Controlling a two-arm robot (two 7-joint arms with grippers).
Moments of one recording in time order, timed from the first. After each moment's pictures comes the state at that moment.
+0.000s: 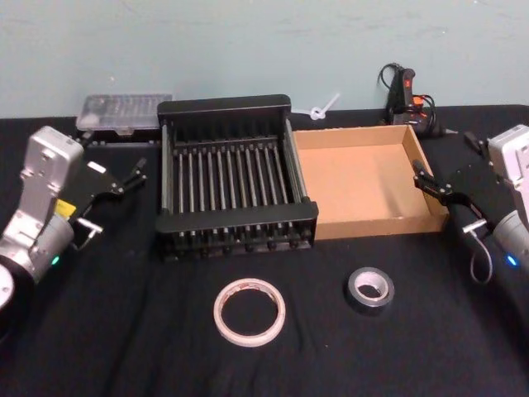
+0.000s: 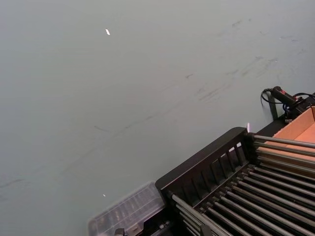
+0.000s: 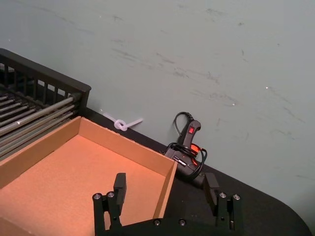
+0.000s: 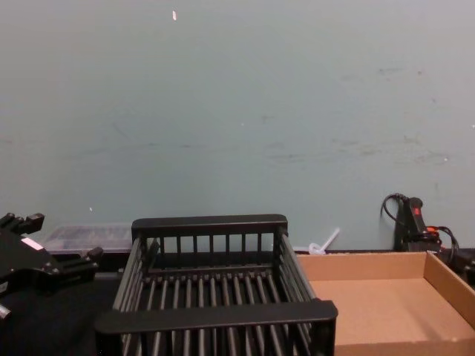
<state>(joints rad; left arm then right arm) -0.20 0.60 0.45 -1.41 -0.25 -0.12 0.03 0.19 0.60 -0.44 -1.42 0.26 -0.12 -0.01</state>
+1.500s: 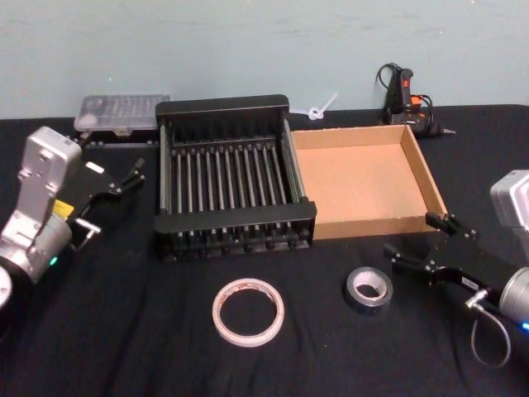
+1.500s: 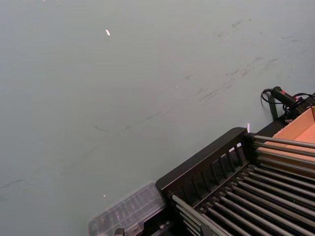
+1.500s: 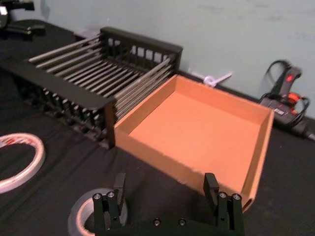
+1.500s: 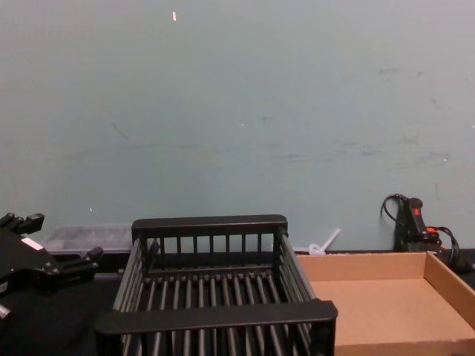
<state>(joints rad) -0.20 0.60 0.45 -1.41 -0.25 -0.12 0.03 -0.07 0.69 -0.31 -1.72 0.44 0.13 0.26</state>
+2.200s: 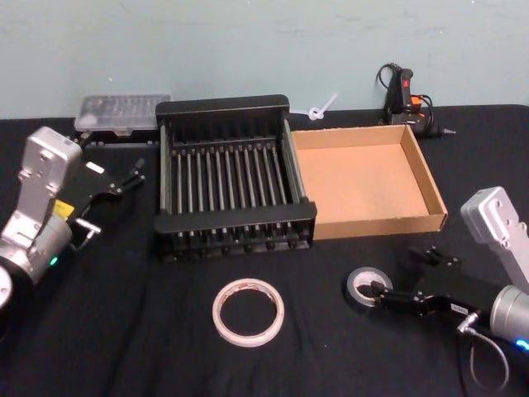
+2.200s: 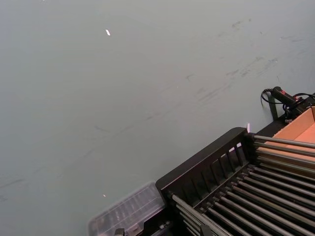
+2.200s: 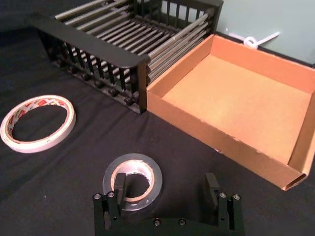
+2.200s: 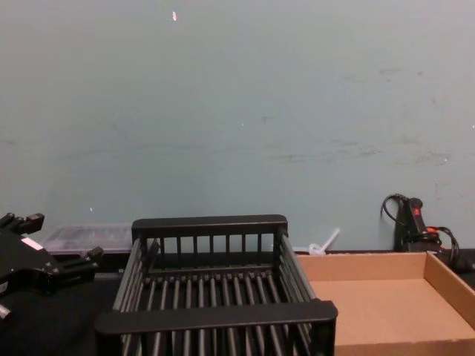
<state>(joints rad) -0.20 0.60 0.45 -1.41 -0.25 -0.12 0.03 -0.07 0.70 -0.33 -1.73 0.41 0.29 0.37</state>
